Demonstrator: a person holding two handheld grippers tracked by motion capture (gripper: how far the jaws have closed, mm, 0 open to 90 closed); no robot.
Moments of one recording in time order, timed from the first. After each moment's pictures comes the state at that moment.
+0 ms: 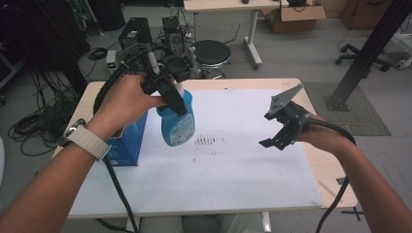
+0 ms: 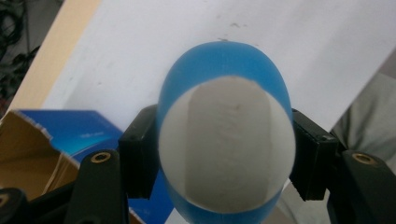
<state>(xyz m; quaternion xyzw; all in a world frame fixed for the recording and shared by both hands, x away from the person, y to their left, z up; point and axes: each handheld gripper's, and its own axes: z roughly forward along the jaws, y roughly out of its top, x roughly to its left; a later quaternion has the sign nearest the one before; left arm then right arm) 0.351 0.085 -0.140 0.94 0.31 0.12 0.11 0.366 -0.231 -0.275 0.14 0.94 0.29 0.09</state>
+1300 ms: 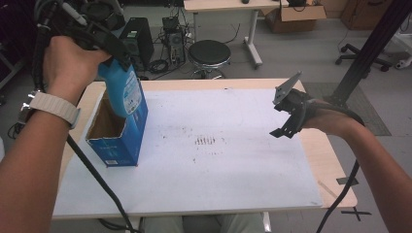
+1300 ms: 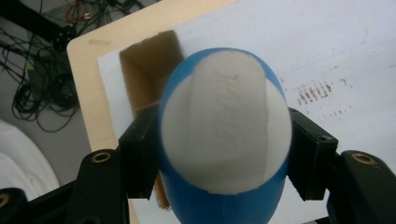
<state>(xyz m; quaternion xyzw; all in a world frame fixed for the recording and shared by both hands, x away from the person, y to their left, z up) 0.381 0.196 -0.077 0.79 0.57 0.18 0.13 0.392 -0.245 -0.260 0.14 0.97 0.20 0.09</state>
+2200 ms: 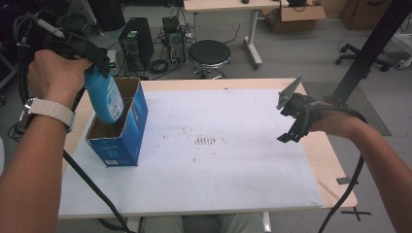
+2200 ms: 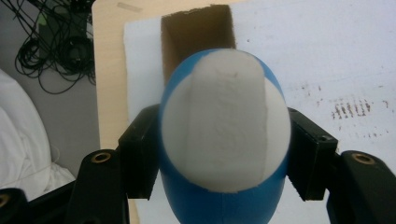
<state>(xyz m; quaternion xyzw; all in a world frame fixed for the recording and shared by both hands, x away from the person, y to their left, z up) 0.388 0.243 -0.106 0.72 0.66 0.18 0.12 0.389 -0.255 -0.265 0.14 0.97 0.16 0.07</state>
